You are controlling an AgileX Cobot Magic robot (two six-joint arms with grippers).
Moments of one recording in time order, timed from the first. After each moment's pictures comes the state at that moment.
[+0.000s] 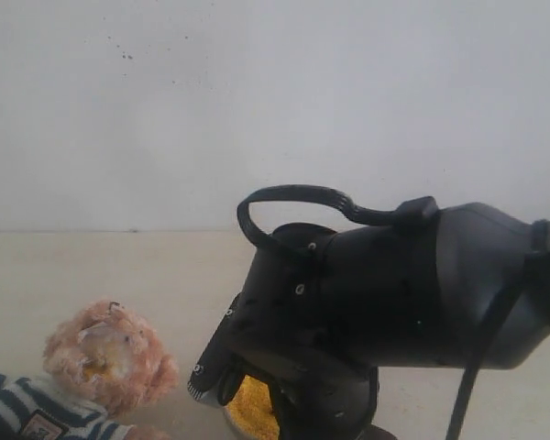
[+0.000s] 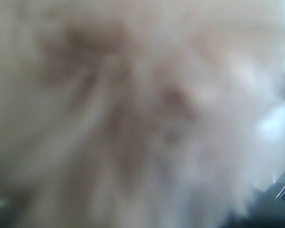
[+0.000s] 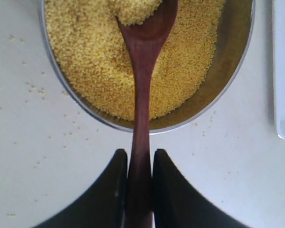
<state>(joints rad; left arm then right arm) 0.38 1.52 -0.40 -1.28 0.97 1.35 1.01 1.79 -1.19 -0.52 1.02 0.20</state>
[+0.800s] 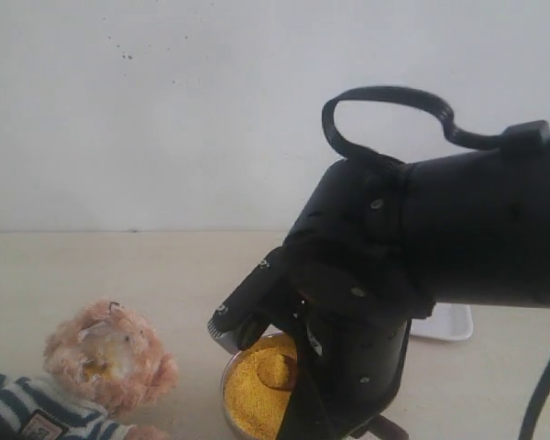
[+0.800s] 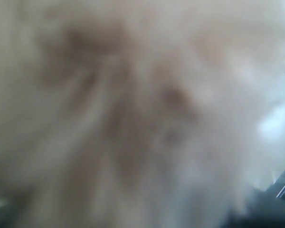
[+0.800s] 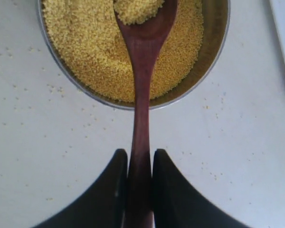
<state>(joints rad) 0.38 1.52 -0.40 -1.28 0.97 1.35 0.95 1.68 -1.19 -0.37 1.02 0.21</state>
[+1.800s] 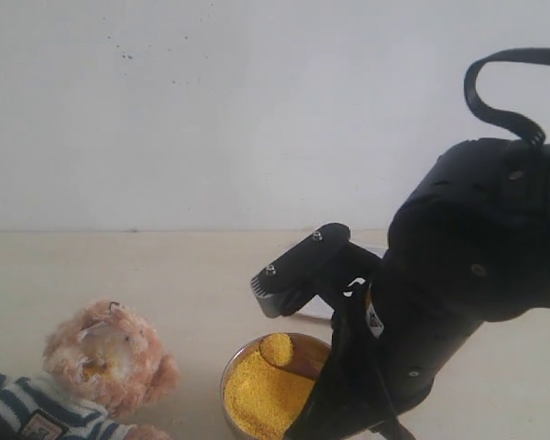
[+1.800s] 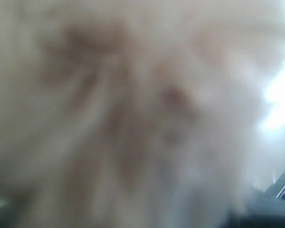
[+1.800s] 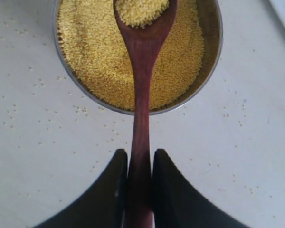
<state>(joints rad) 0.38 1.52 -0.40 -1.28 0.97 1.35 0.85 1.53 -1.04 -0.22 0.83 0.18</state>
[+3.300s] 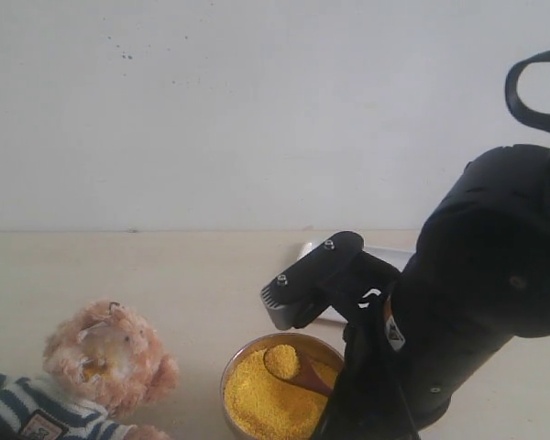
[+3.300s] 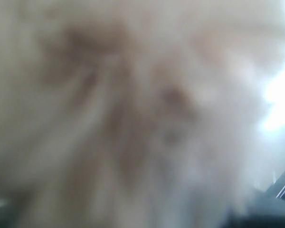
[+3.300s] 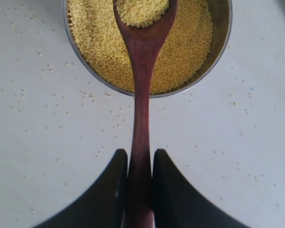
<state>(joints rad) 0.38 1.52 -0.40 -1.28 0.97 1.35 0.86 1.48 -1.00 -0.19 0.84 0.16</state>
